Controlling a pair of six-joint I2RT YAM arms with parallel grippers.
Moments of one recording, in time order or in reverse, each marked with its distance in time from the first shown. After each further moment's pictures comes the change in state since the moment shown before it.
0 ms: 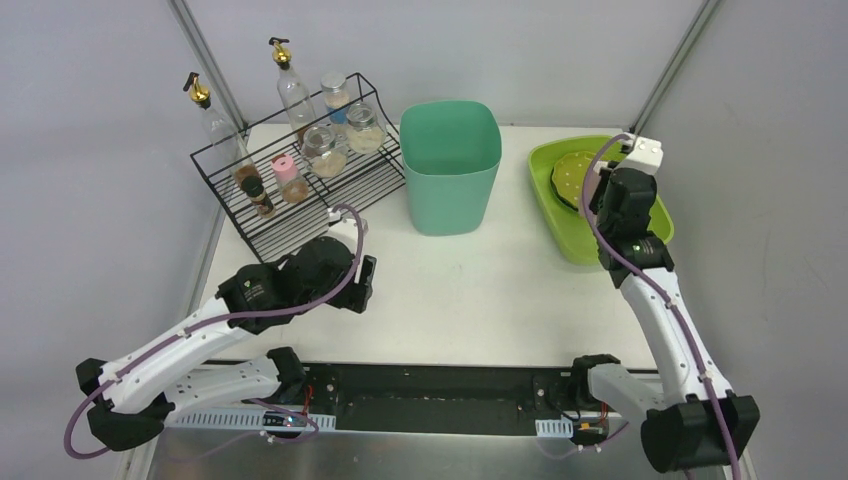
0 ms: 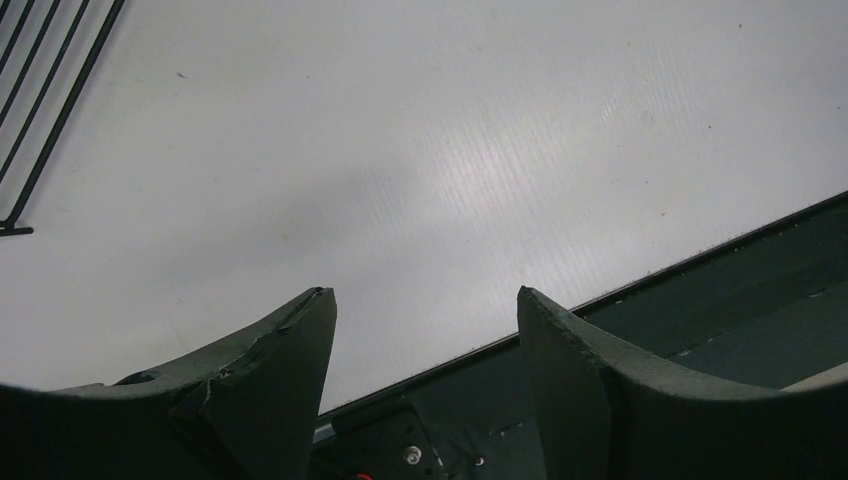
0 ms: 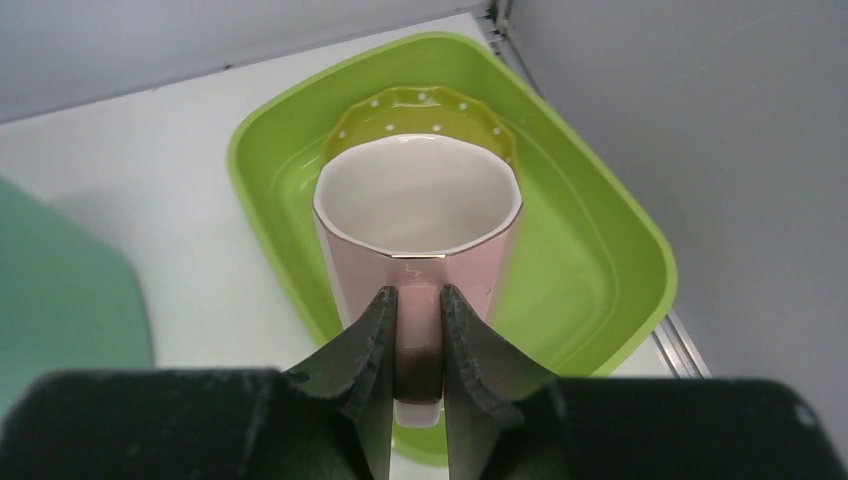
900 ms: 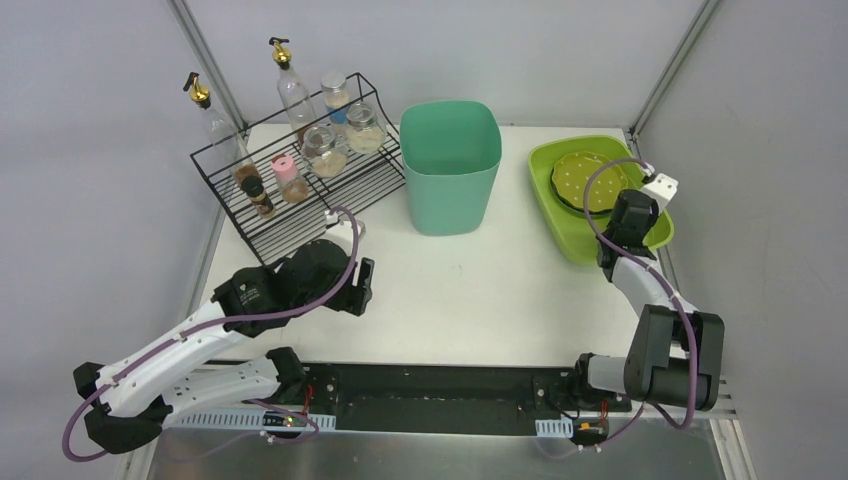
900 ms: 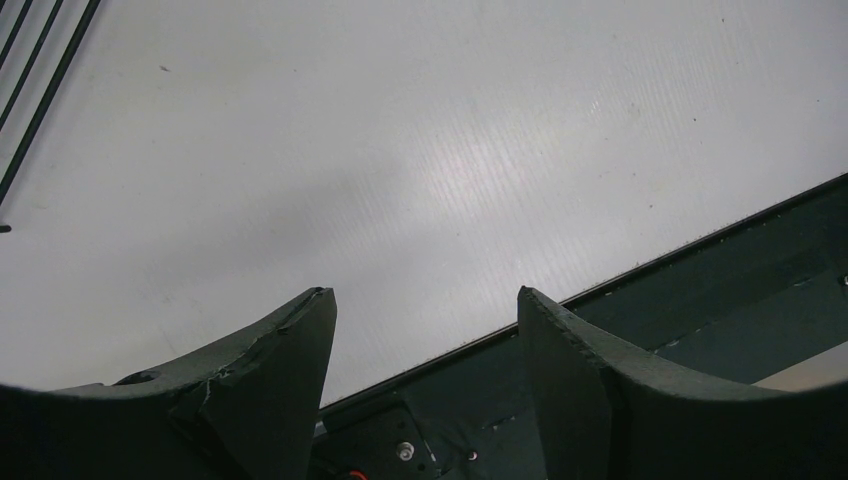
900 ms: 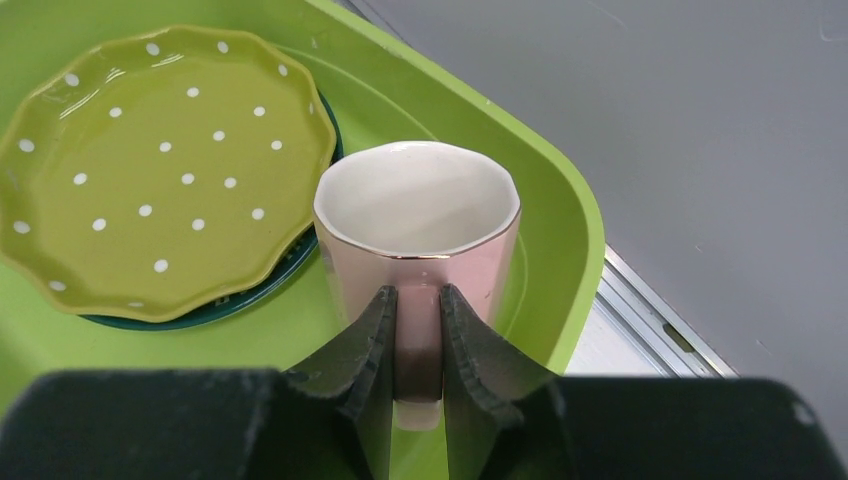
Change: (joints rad) left arm 0.000 -0.036 -0.018 0.000 0.026 -0.016; right arm -0.317 0.316 -0.277 0.492 0.061 0.051
